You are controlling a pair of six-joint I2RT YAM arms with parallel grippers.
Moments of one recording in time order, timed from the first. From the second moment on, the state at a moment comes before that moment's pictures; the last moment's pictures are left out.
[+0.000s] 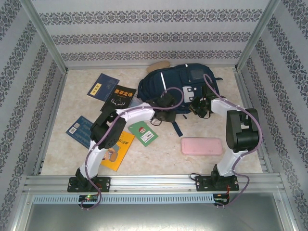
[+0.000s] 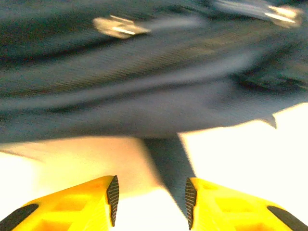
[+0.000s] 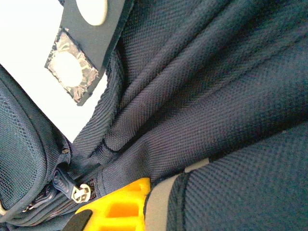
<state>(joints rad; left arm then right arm) -0.80 2.19 1.62 -0.43 0.01 -0.58 0.08 1.77 1.05 -0.37 -0.30 0.87</state>
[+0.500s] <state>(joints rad) -0.90 2.25 1.61 -0.22 -0.11 -0.85 0.08 1.77 1.05 -0.36 -0.31 0.90</state>
